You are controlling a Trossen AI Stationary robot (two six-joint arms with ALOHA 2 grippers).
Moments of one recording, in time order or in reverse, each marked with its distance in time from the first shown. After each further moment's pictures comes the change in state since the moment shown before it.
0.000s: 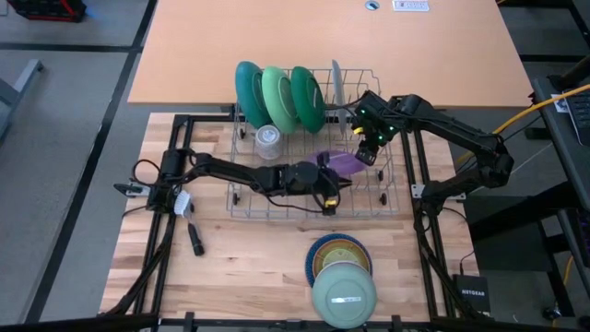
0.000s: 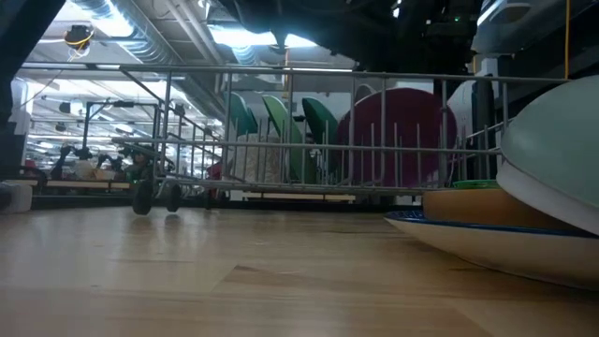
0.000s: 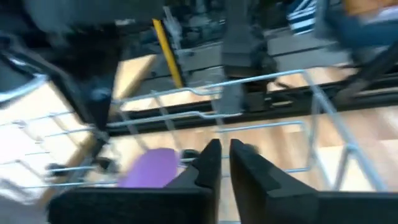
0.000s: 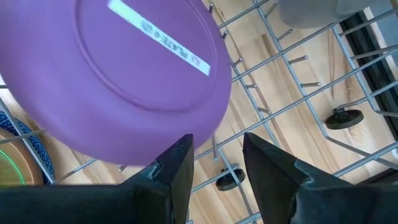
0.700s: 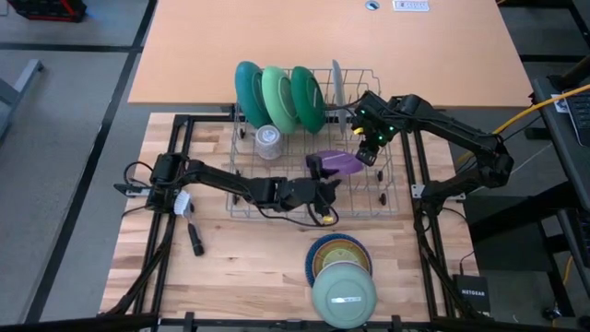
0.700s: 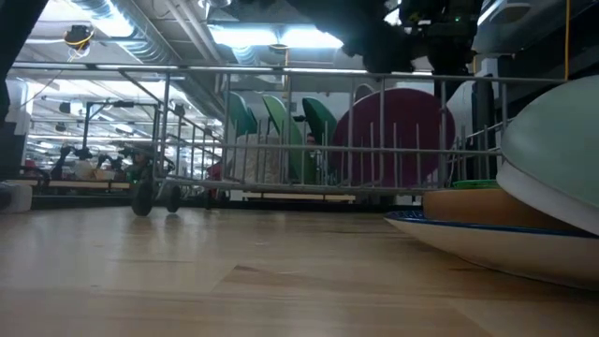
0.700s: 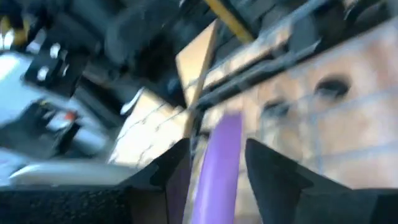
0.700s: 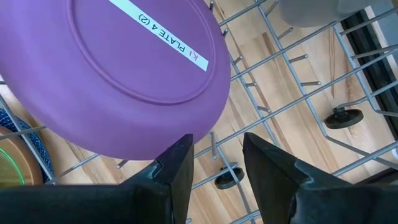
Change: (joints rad) left arm -0.106 -0.035 0.002 -0.108 -0.491 0.430; right arm 0.000 0.000 0.000 -0.005 0.000 -0.007
